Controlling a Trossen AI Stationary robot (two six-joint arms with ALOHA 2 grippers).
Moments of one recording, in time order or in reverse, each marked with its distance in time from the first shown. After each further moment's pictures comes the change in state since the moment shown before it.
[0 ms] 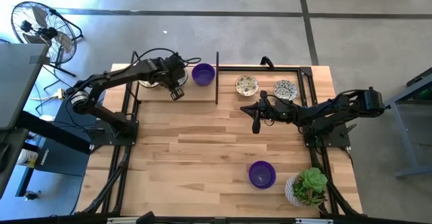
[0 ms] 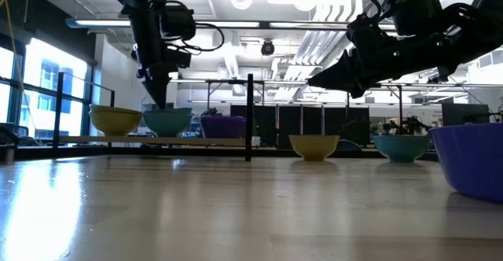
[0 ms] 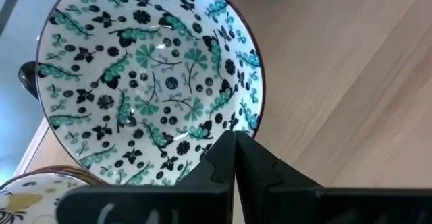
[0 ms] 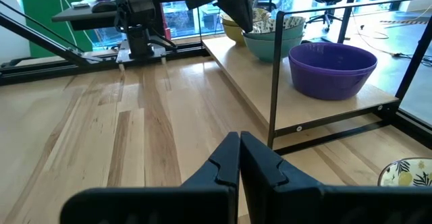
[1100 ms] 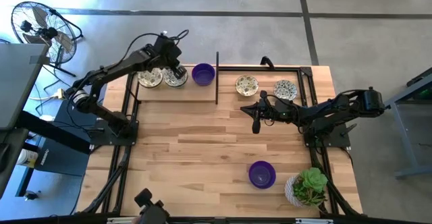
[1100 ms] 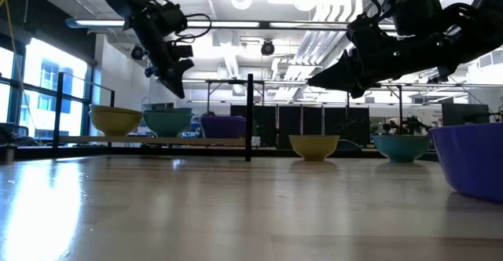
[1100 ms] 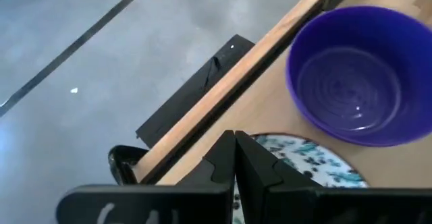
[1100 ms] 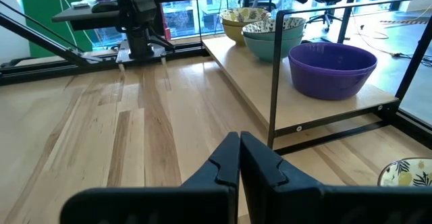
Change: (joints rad) left arm 0.213 0.014 0.024 0.354 0.085 0.052; right arm 0.000 0.000 0.000 0.000 0.000 0.000
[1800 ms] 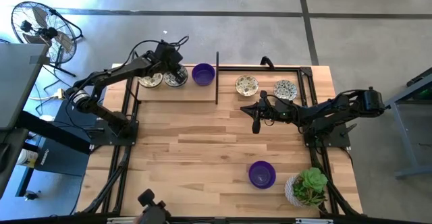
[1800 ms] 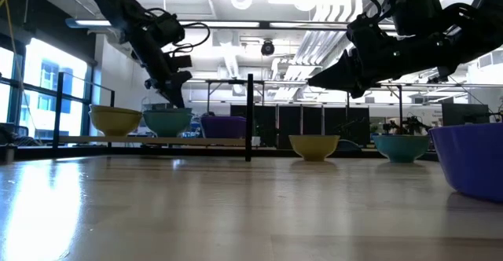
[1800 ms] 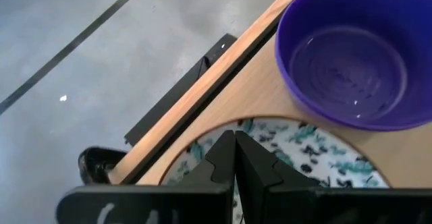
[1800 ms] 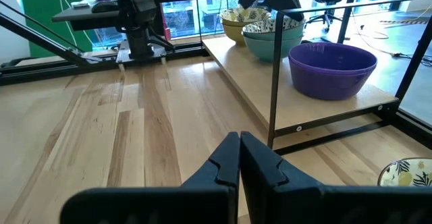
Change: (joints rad) left arm -0.003 0.000 -0.137 0.165 0.030 0.022; right arm 0.000 0.000 0.000 0.000 0.000 0.000
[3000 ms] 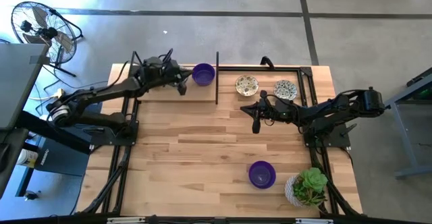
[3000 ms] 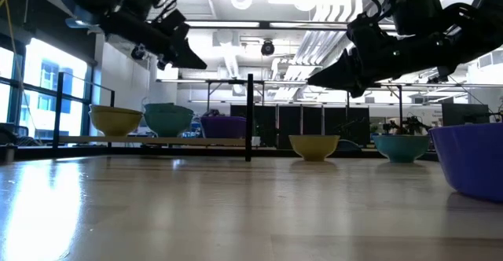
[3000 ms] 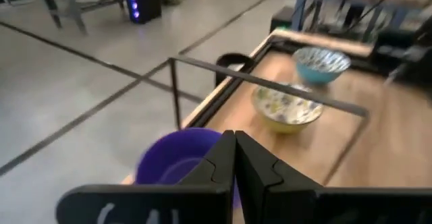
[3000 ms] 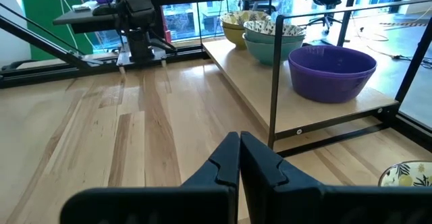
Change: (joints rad) left arm -0.185 -0.276 -0.302 0.556 0.189 -0.138; right arm 0.000 0.000 0.000 0.008 0.000 0.000
